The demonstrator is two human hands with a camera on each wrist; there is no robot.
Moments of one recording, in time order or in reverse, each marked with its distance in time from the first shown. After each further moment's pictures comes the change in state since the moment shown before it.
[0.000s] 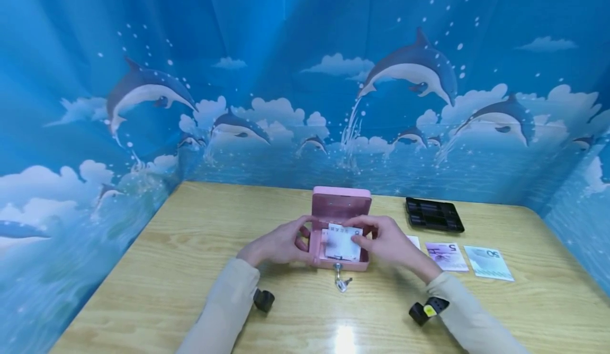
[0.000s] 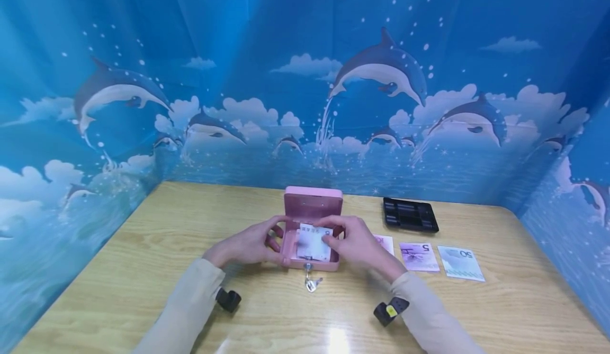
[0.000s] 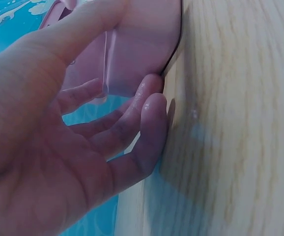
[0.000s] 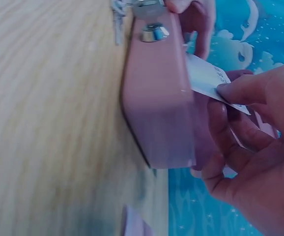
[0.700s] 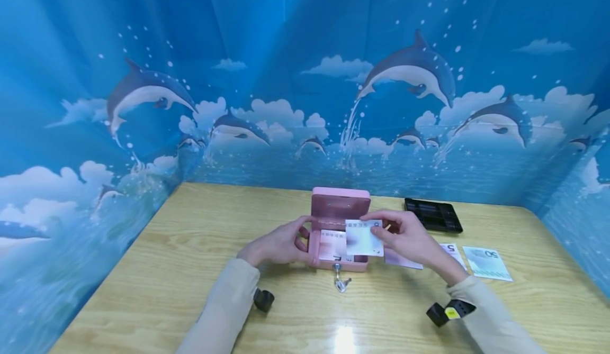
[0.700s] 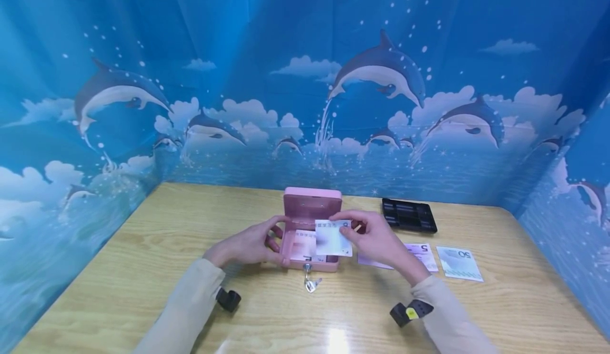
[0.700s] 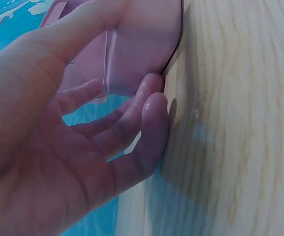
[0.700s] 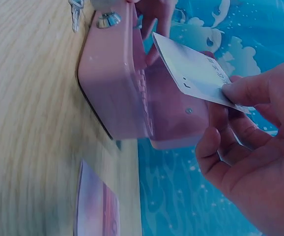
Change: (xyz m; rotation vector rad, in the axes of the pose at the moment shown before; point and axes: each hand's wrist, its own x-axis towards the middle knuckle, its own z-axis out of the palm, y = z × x) left_hand 0.000 0.002 0.001 -0.021 0.003 -0.025; right_hand -0.021 -0.003 -0.035 0.062 0.064 -0.036
